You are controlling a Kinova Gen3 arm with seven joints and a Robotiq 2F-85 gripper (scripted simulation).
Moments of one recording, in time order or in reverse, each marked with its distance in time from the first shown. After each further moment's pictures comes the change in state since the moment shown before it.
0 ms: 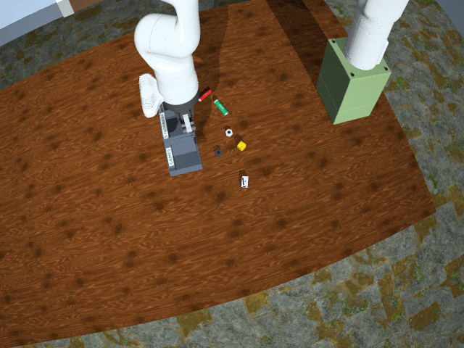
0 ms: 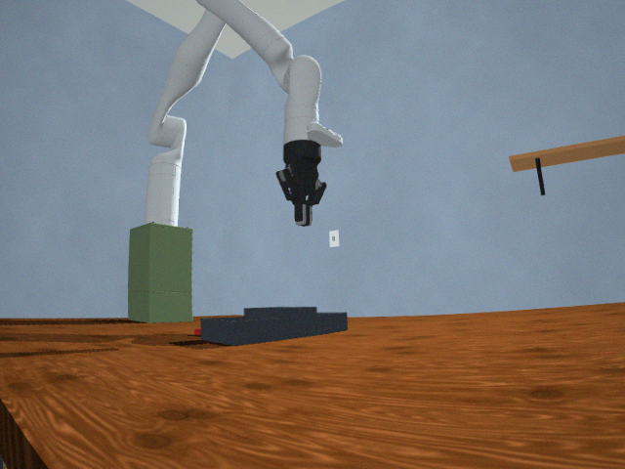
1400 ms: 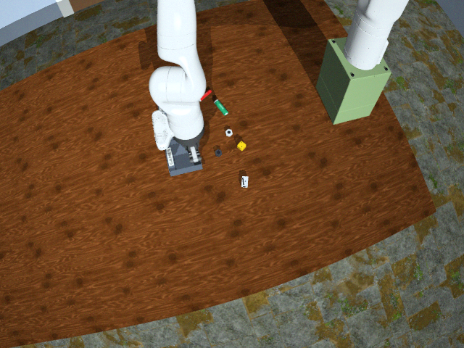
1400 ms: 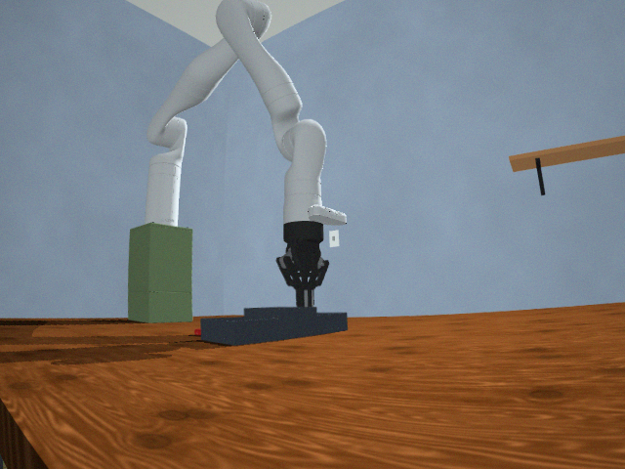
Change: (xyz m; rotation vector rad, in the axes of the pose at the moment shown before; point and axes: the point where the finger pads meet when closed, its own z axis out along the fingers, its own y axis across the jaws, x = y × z) arm 0.002 0.002 0.159 -0.002 0.003 0.004
